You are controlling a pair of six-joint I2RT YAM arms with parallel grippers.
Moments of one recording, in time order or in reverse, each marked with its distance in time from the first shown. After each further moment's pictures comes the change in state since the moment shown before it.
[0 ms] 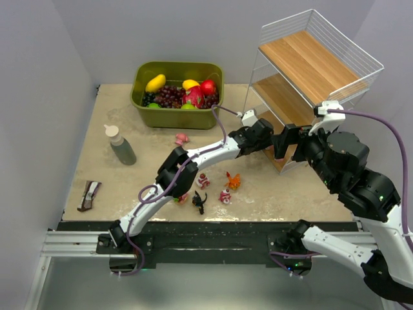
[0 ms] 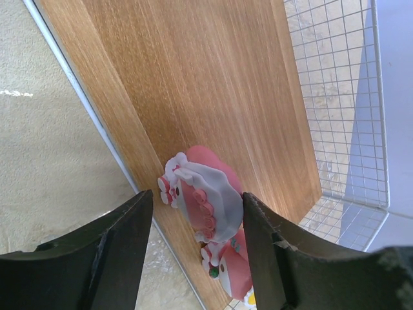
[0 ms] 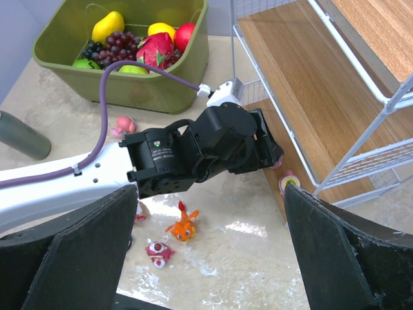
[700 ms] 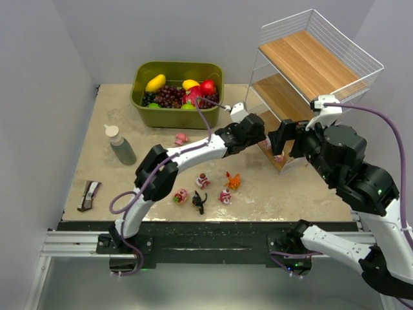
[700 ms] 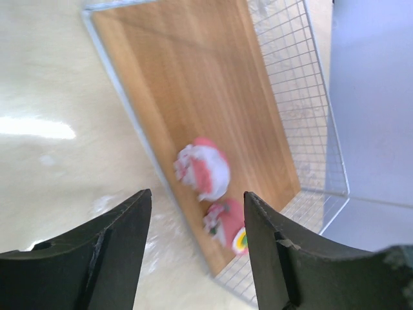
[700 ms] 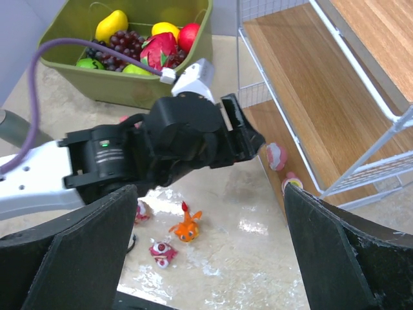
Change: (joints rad) left arm 0.004 -0.261 -0.261 0.060 -0.095 0.039; right arm 0.000 0.050 0.060 -0.024 -0.011 0.000
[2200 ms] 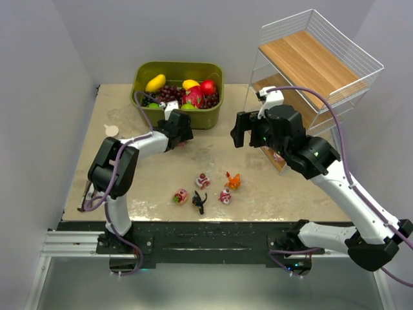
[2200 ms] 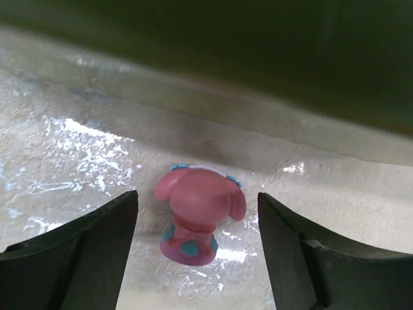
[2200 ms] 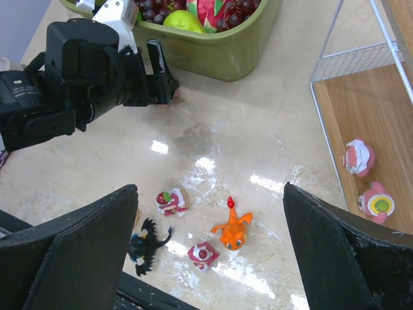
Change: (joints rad) left arm 0.489 -0.380 -0.772 0.230 0.014 0.543; right arm 0.000 0.255 -0.094 0.201 -0.198 0.073
